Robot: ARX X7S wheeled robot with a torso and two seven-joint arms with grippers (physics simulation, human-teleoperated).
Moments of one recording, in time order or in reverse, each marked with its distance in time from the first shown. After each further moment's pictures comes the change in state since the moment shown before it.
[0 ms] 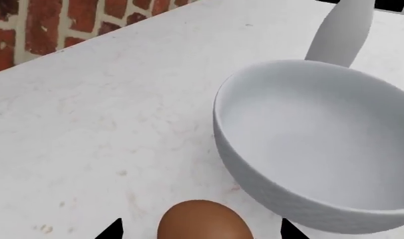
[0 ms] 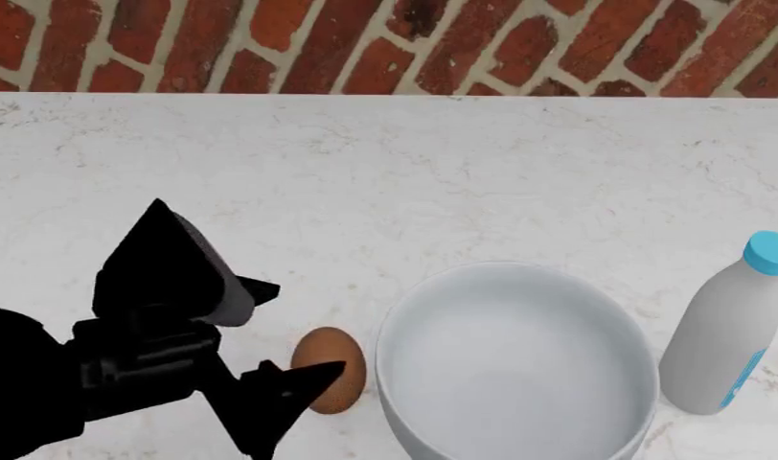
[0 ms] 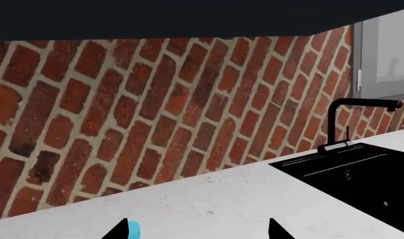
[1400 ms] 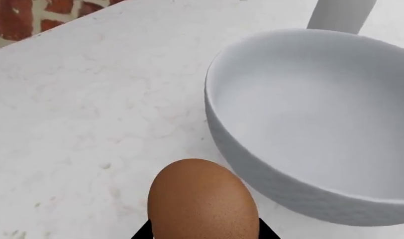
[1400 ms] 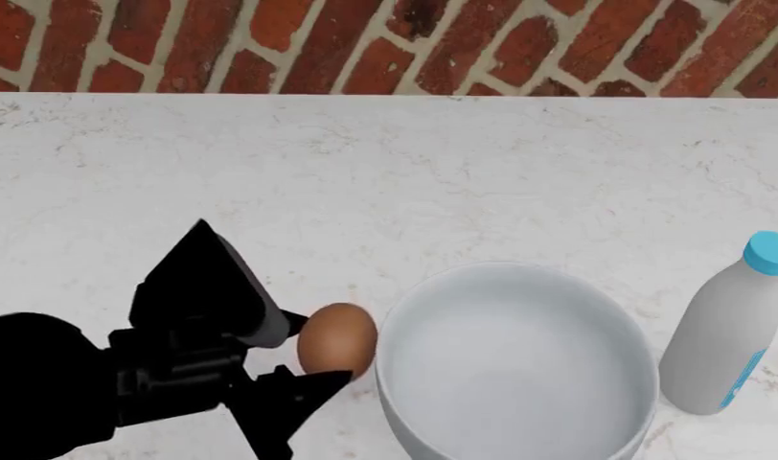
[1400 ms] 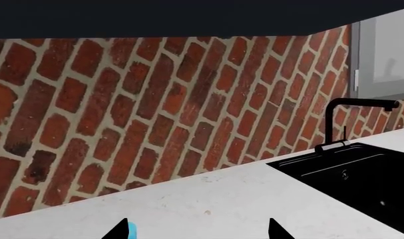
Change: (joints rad) left arm -0.011 0.056 0.075 -0.097 0.106 0.043 0.074; right arm 0.015 0.001 -0.012 0.009 -0.012 0.012 0.002
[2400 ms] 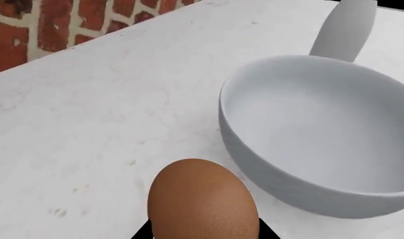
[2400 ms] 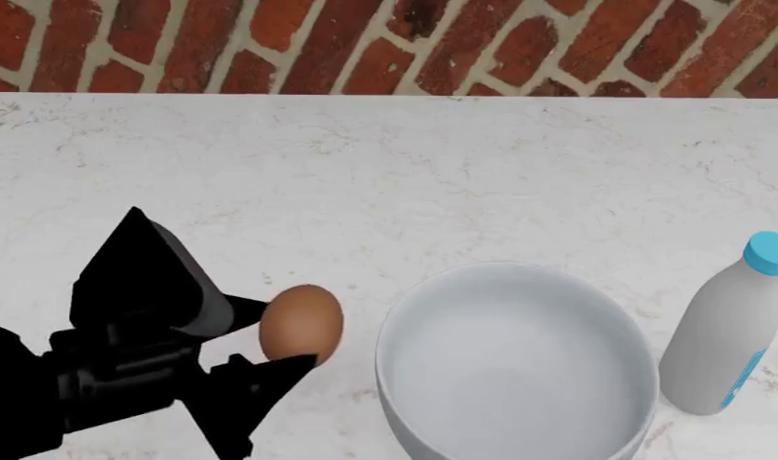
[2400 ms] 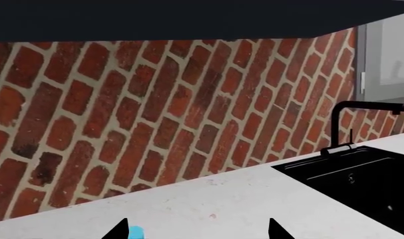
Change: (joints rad) left arm 0.052 -0.089 -0.125 0.163 -0.104 -0.077 -0.085; right arm 0.033 0.018 -0.034 0.002 0.012 -0.003 0.021
